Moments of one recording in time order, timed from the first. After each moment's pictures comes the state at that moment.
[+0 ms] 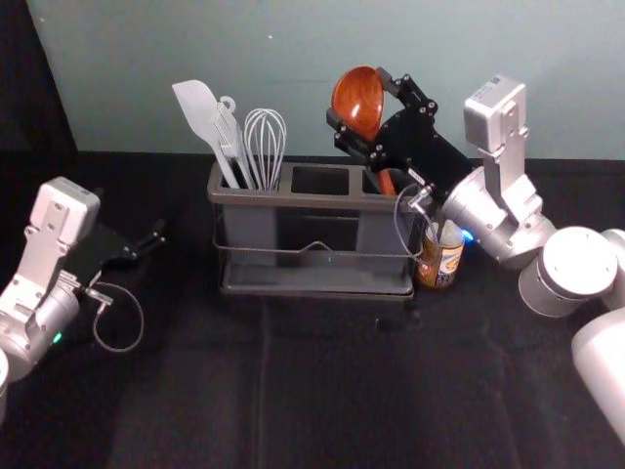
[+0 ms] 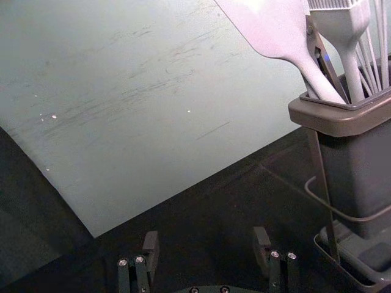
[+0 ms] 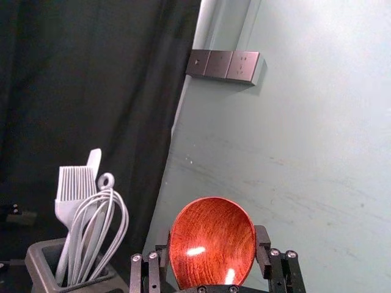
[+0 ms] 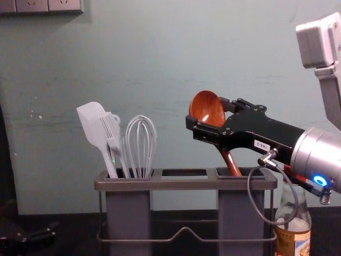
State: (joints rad) left arm -0.20 0.60 0.45 -1.41 -0.25 -0.12 0.03; right arm 0.49 0.21 -0.37 -1.19 0.13 -0.37 0.42
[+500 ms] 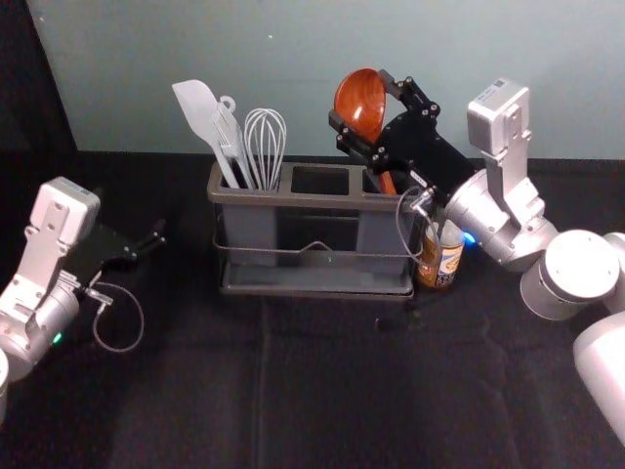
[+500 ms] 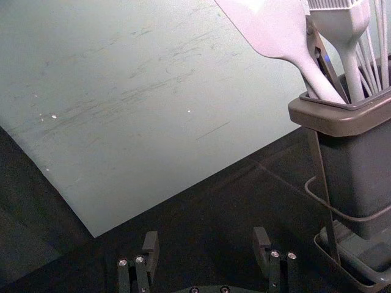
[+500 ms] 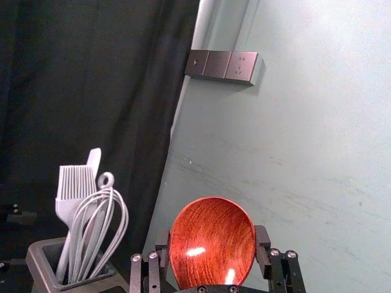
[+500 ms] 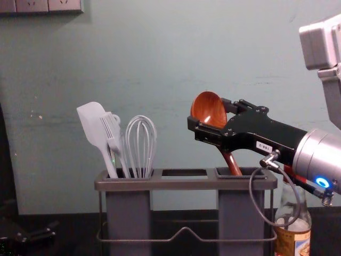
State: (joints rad) left arm -0.20 0.60 0.45 -1.41 -0.25 -0.12 0.03; right arm 0.48 0.21 -0.37 -1.19 0.13 -0.37 0.43
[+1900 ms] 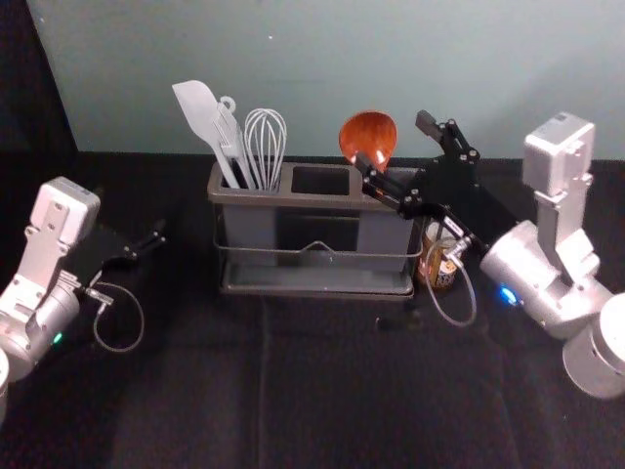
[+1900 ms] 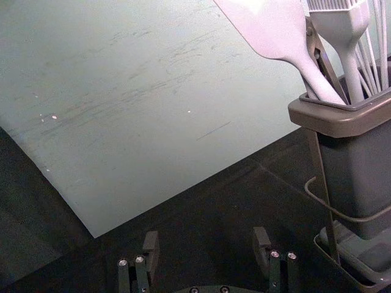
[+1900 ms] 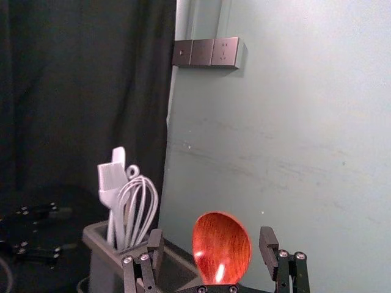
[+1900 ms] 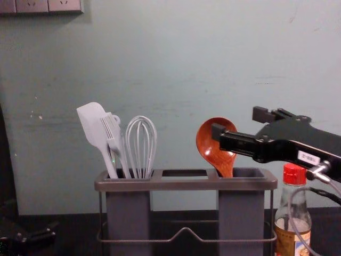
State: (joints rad) left arm -0.20 0.60 0.45 -1.41 -0.25 -0.12 0.03; right arm 0.20 0.30 -0.29 -1.59 0.19 -0.15 0.36
